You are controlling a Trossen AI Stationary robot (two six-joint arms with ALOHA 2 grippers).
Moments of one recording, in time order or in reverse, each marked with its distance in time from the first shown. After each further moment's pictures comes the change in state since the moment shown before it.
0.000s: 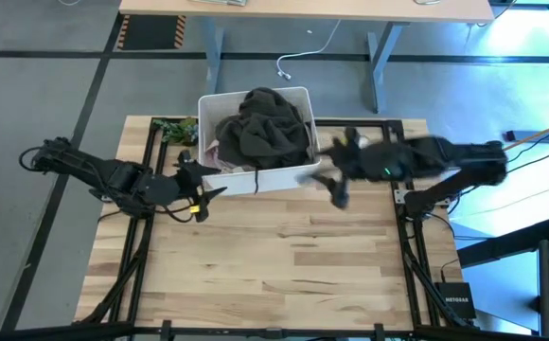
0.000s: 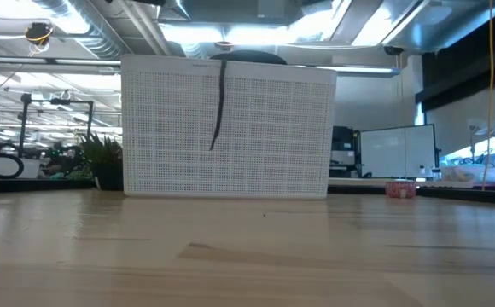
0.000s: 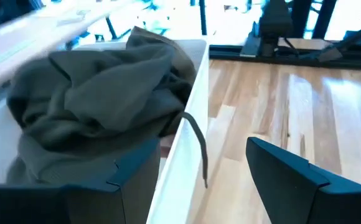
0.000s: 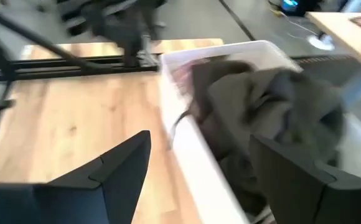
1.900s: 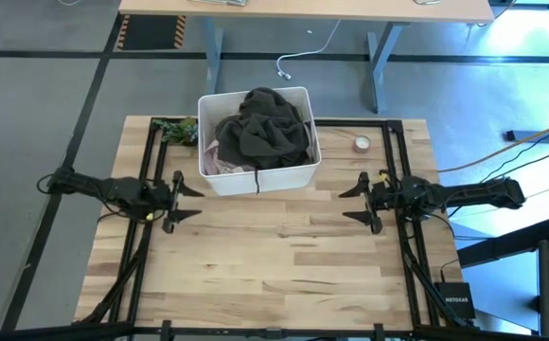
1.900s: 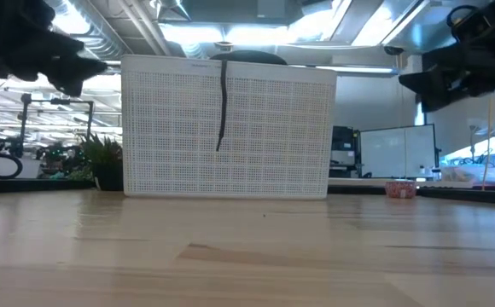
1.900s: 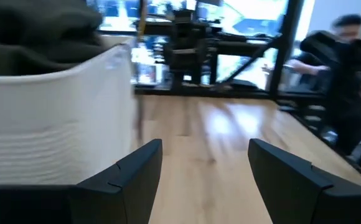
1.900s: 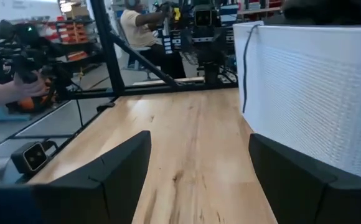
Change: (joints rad) left arm 0.094 -0.959 -0.936 0.465 0.497 0.194; right arm -0.132 -1.059 -1.626 1.092 -0.504 -0.031
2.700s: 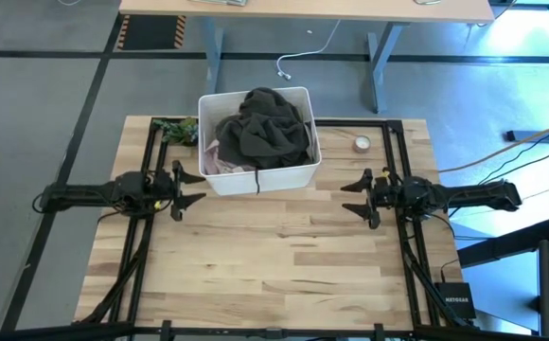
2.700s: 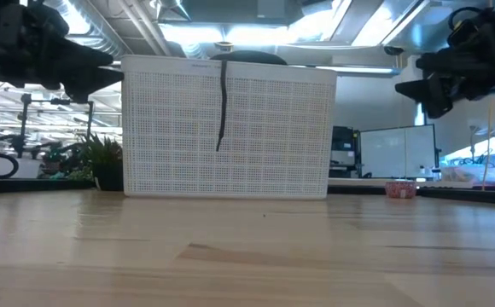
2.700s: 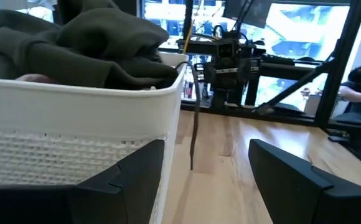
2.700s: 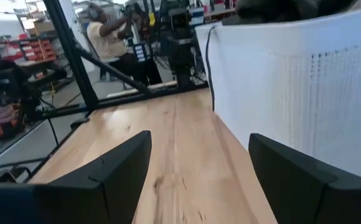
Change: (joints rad) left arm 0.269 0.005 -0.045 0.113 0.077 -0.022; right arm 0.001 -0.079 -0.004 -0.073 0.134 0.087
